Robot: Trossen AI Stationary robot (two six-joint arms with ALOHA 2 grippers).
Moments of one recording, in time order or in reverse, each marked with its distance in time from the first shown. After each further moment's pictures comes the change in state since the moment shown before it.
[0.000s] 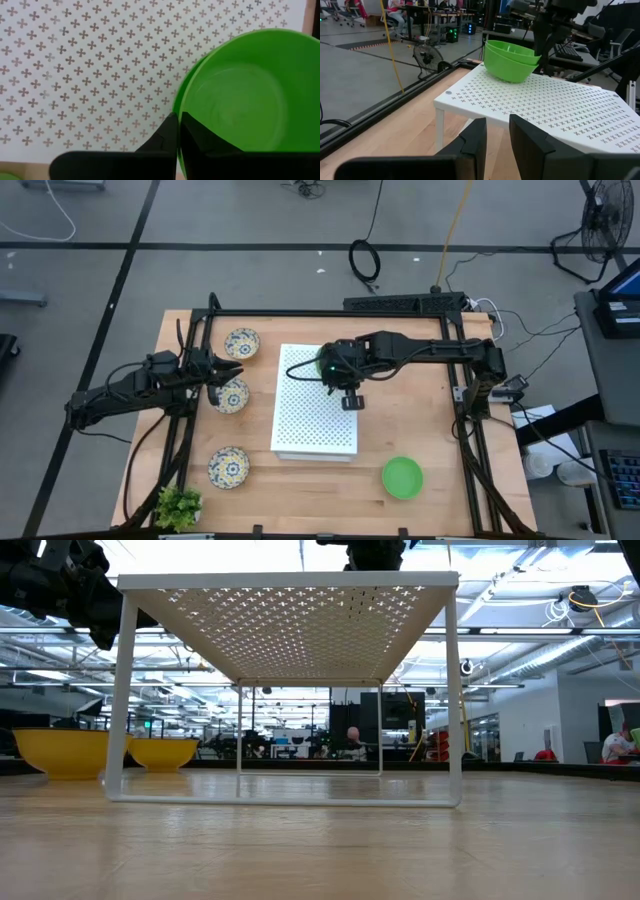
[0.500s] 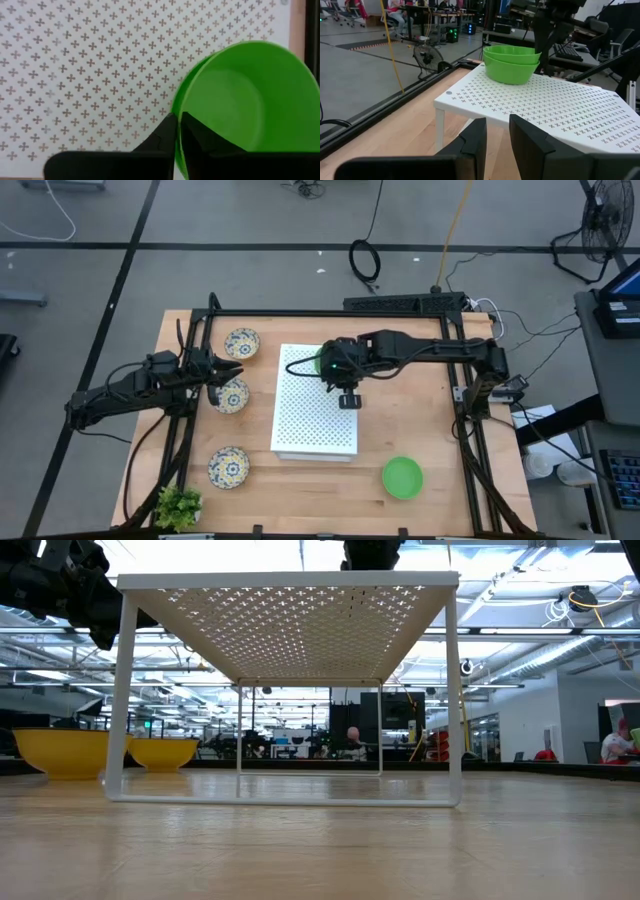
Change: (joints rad) left arm 0.000 0.000 0.000 0.000 0.000 0.000; right arm -0.001 -0.028 -0.005 0.054 -0.002 0.048
